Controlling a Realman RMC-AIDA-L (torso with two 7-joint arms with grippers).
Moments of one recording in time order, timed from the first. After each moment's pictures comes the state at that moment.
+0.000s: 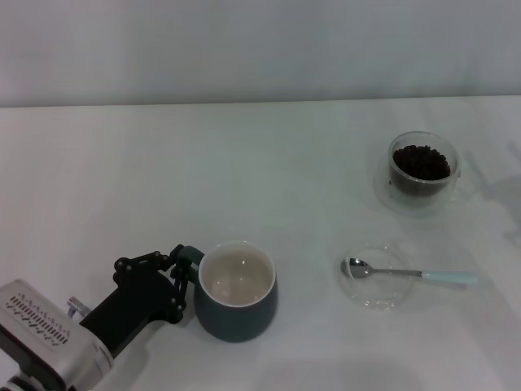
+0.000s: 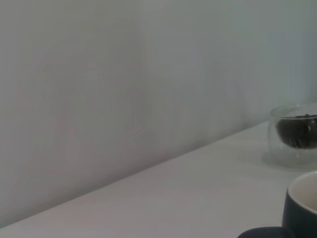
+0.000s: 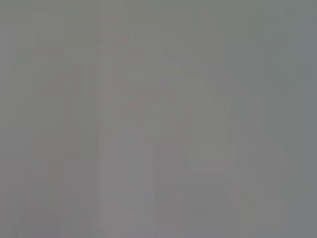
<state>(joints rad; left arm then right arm) -0.38 -2.09 2.84 0.29 -0.84 1.05 -0.01 0.41 2.01 -0.67 0.00 -0.77 -1.50 0.40</state>
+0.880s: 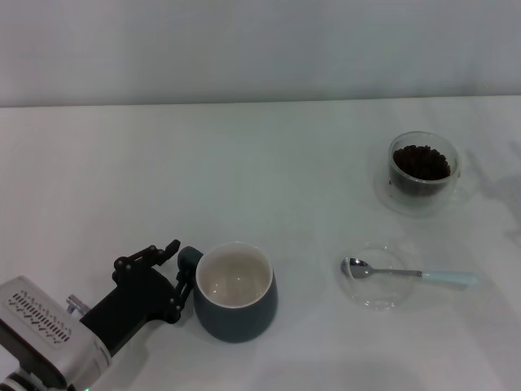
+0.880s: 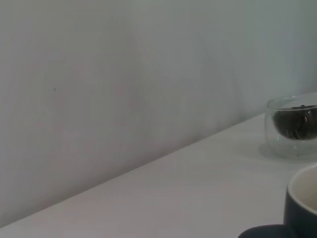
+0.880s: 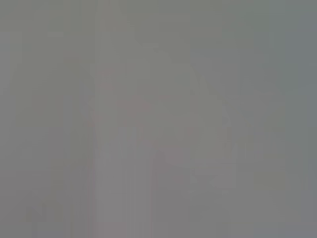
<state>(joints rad) -0.39 -2.09 2.84 0.28 -0.82 1.03 0.00 0.42 2.01 -0.67 0.00 -0.76 -1.52 0.40</state>
